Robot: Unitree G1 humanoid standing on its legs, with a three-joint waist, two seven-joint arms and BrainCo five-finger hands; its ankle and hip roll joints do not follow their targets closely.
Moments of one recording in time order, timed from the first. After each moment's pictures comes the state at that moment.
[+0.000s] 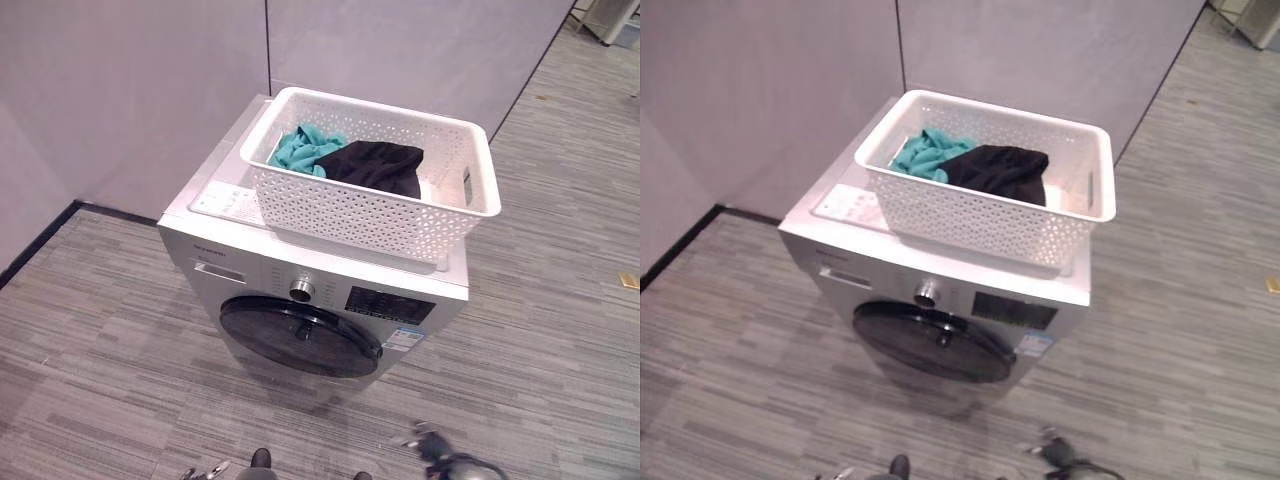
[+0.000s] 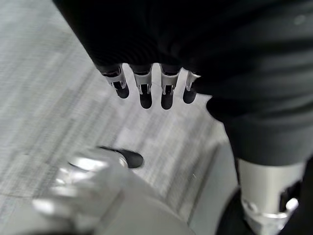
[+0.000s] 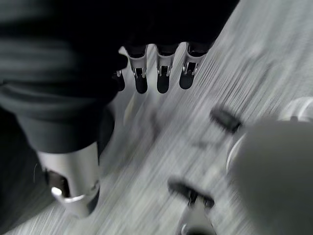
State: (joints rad) left arm 0.11 0.23 -0.05 1.09 -0.29 -0.04 0.07; right arm -0.02 -0.19 0.43 0.92 0.21 0.03 0.07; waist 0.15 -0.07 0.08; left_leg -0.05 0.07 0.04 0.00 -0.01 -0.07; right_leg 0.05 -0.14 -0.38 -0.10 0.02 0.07
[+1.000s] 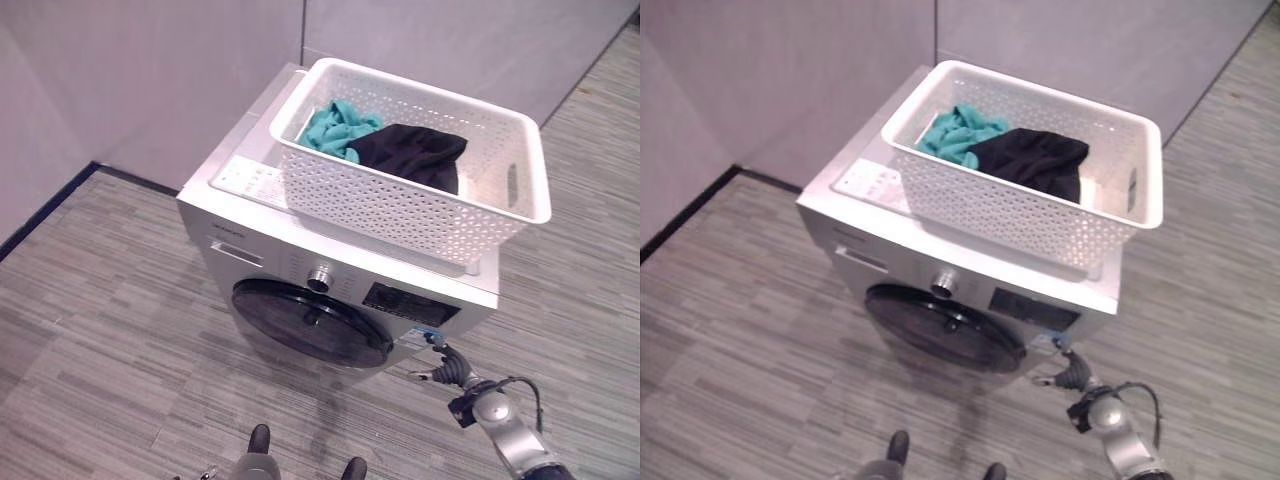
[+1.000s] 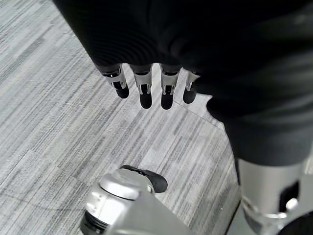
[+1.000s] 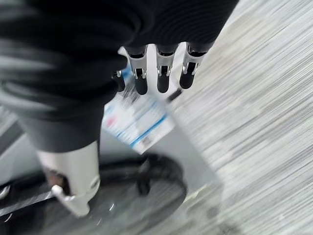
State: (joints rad) left arm 0.15 0.24 0.06 1.11 -0.27 -0.02 0.10; right arm 0.07 -0.48 0.18 0.32 -0.16 0.09 0.01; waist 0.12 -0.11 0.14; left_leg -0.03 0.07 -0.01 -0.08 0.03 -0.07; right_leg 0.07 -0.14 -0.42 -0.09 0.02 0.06
